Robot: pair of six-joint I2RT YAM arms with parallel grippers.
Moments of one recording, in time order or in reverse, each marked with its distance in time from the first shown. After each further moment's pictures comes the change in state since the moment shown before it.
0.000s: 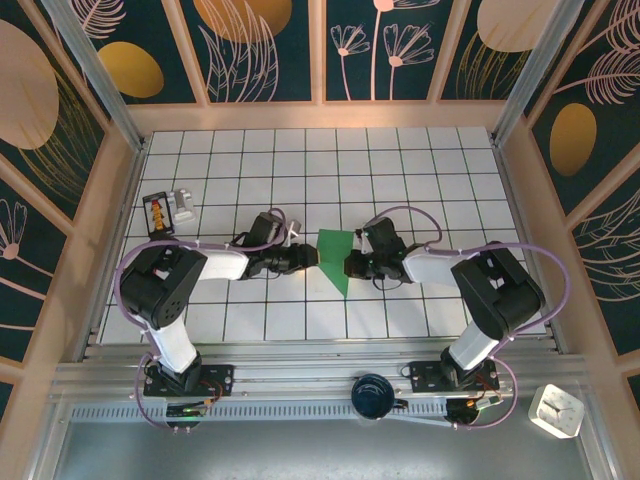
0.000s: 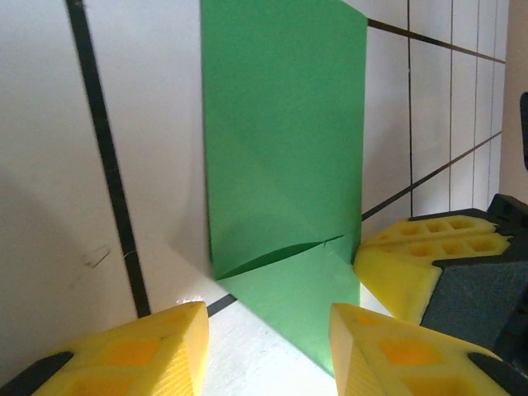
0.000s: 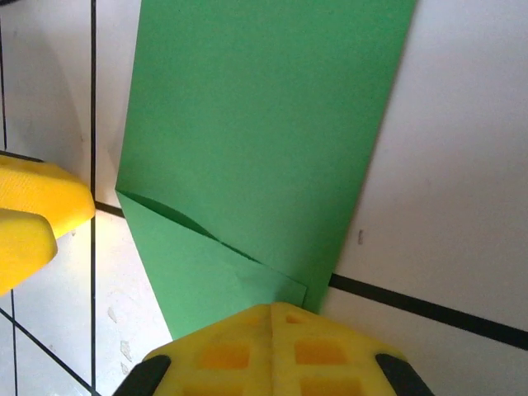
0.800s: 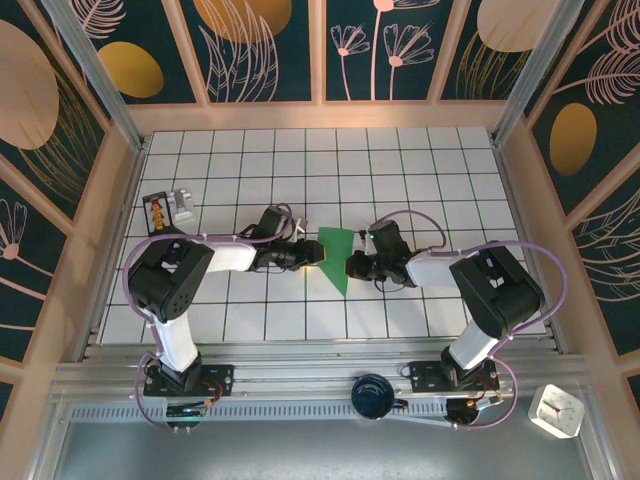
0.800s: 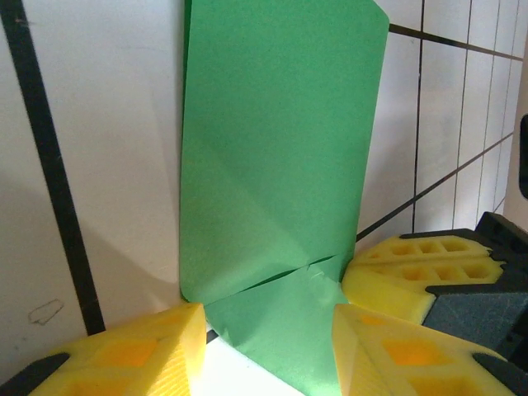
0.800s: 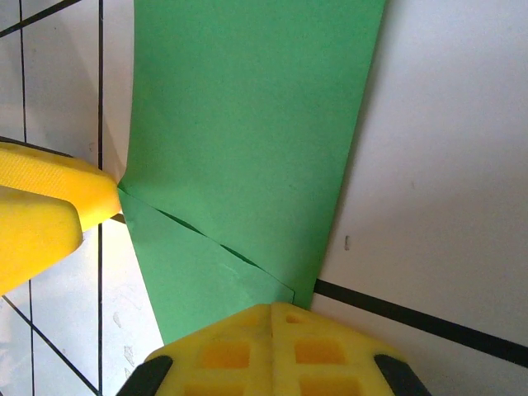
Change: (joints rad) left arm -0.016 0.063 0.109 -0.103 0.005 -0.015; right arm -0.022 0.008 -0.062 0.120 -0.045 0.026
